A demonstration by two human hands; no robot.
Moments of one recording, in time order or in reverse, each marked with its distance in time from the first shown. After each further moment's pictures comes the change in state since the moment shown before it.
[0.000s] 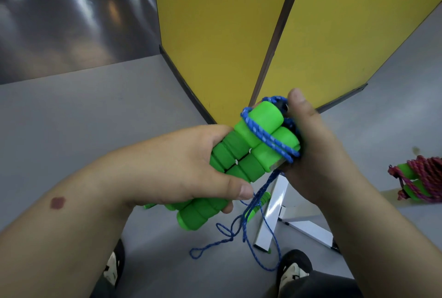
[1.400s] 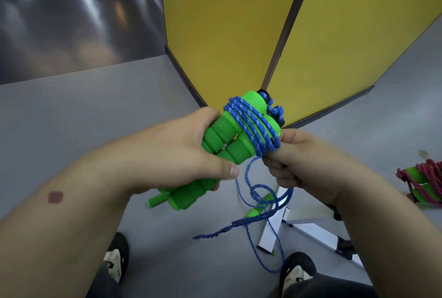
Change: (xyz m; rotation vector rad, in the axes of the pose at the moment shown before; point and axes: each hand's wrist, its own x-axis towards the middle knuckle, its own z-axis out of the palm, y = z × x) left_hand -0.004 -0.002 -0.012 0.114 0.185 -0.086; right_hand 0.007 0.000 -0.010 -0.402 -0.181 0.359
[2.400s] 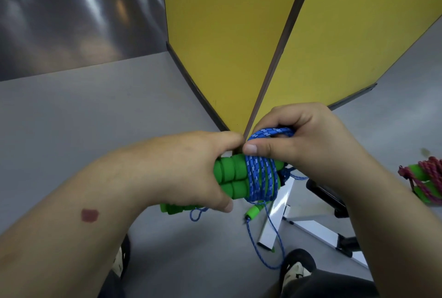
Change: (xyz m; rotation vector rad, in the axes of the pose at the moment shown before) left_hand -0.004 0.012 0.017 0.650 -0.058 -0.104; right_hand -0.011 -0.023 0.008 -0.285 0.187 -0.517
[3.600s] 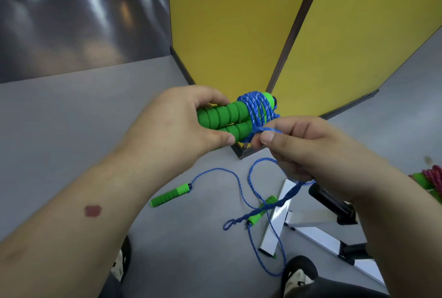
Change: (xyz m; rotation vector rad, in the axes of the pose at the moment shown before) left_hand 0.011 -0.021 -0.005 -0.467 0.646 -0.036; right_hand 0.001 0.010 -0.007 0.269 -0.192 0.288
